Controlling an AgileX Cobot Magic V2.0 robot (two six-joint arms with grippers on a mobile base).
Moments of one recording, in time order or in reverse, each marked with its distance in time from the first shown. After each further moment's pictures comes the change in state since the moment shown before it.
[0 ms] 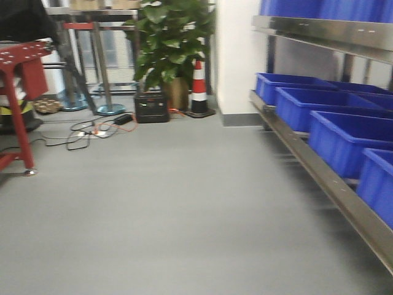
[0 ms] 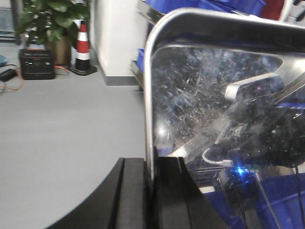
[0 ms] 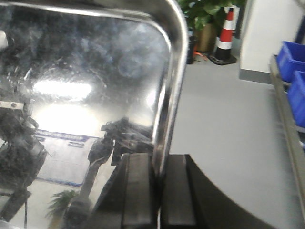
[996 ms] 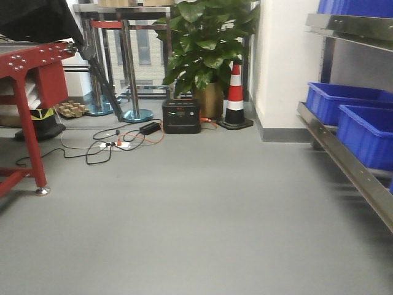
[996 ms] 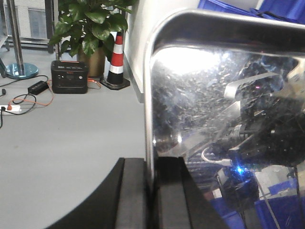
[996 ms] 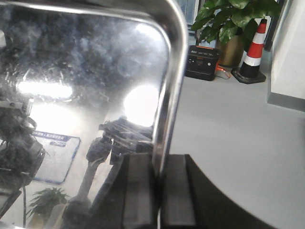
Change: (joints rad) left arm 0.000 0.000 0.000 0.000 0.000 0.000; right arm 0.000 0.000 0.000 0.000 0.006 0.002
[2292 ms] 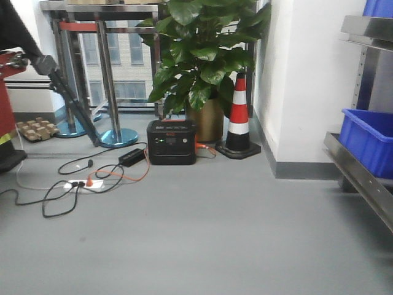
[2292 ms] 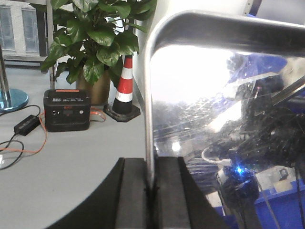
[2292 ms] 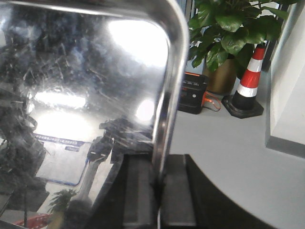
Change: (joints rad) left arm 0.000 0.000 0.000 0.000 0.001 0.002; right arm 0.000 0.000 0.000 0.002 0.000 0.000
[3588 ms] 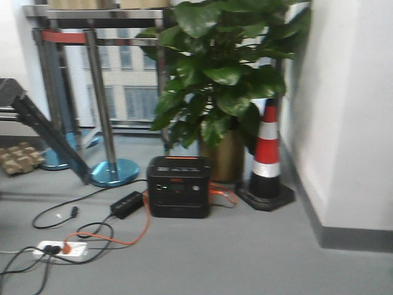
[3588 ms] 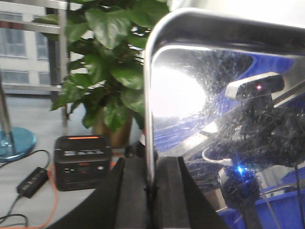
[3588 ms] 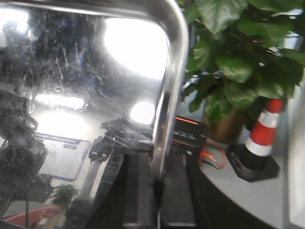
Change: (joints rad) left arm 0.000 0.000 0.000 0.000 -0.003 0.000; right arm 0.000 0.000 0.000 0.000 0.001 0.000
